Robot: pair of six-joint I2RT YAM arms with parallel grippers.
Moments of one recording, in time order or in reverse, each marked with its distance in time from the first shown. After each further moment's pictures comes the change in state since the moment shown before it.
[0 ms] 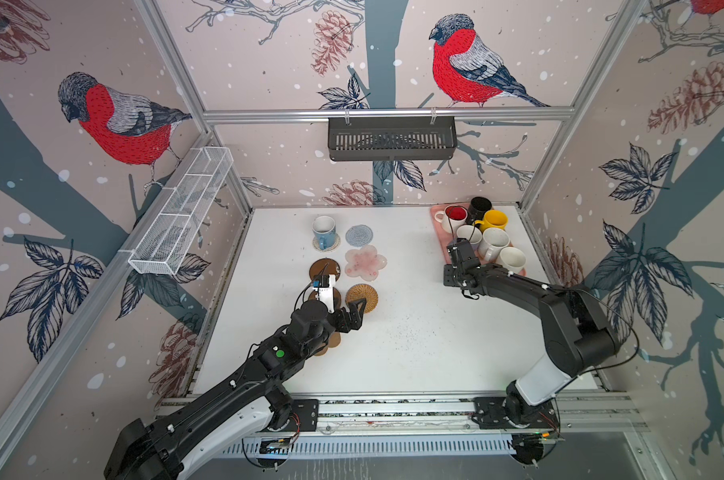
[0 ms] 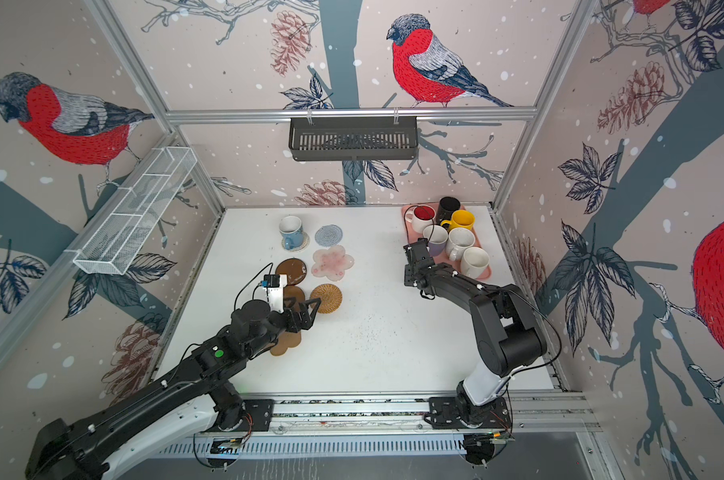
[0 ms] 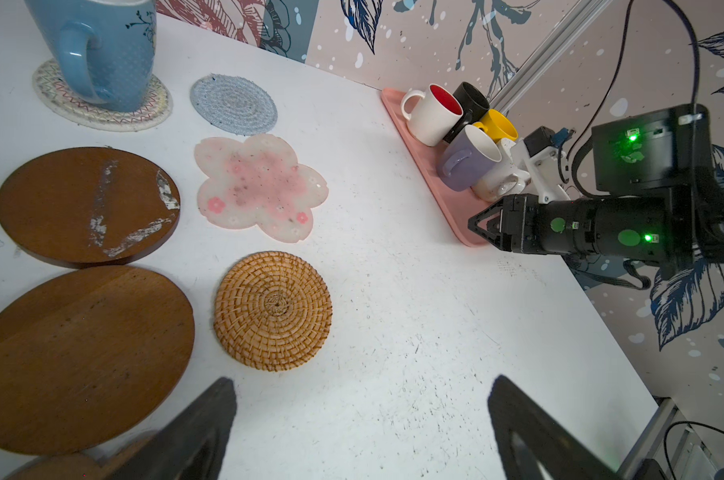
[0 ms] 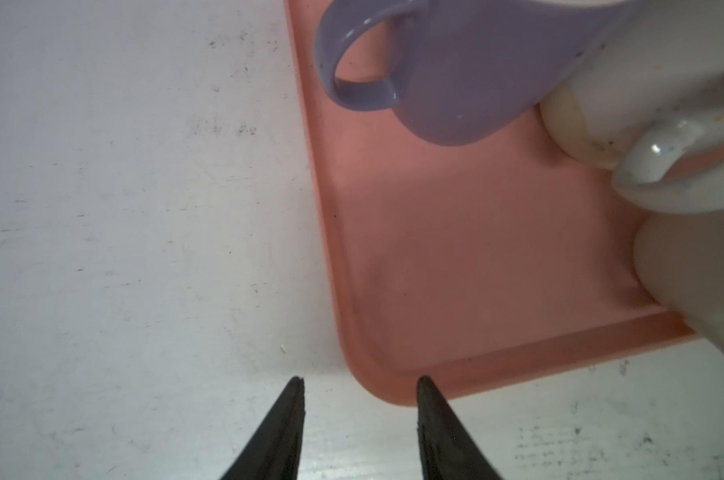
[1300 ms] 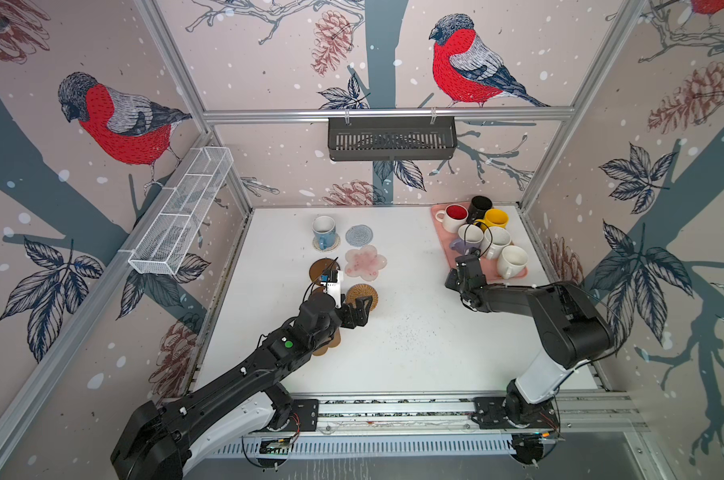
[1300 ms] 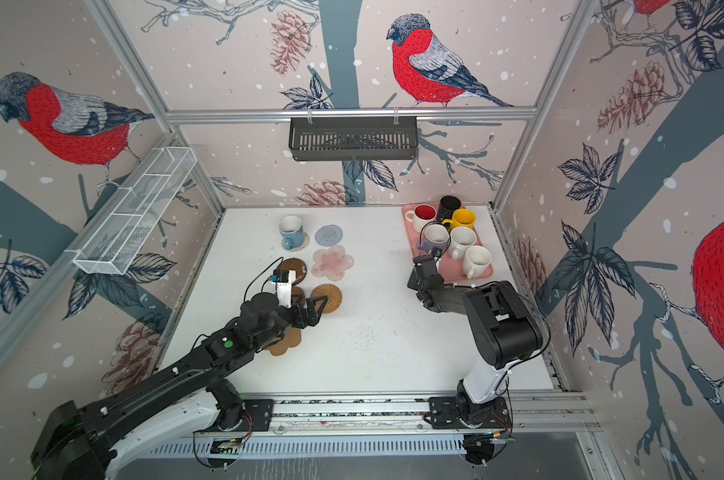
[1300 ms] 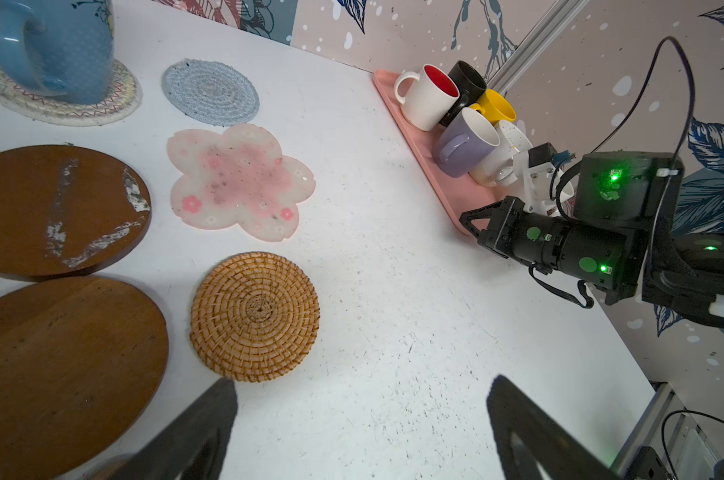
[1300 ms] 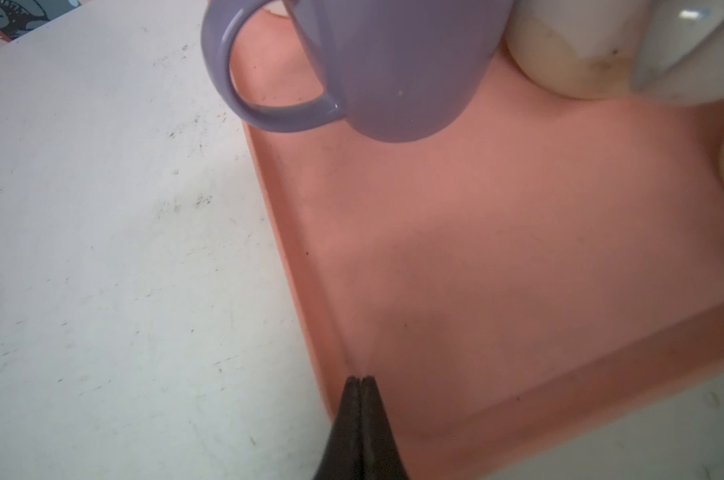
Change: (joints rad) left arm 0.001 0.108 0.042 0.037 0.039 0.013; right arm -0.039 0.034 -0.261 0.489 -0.028 0.217
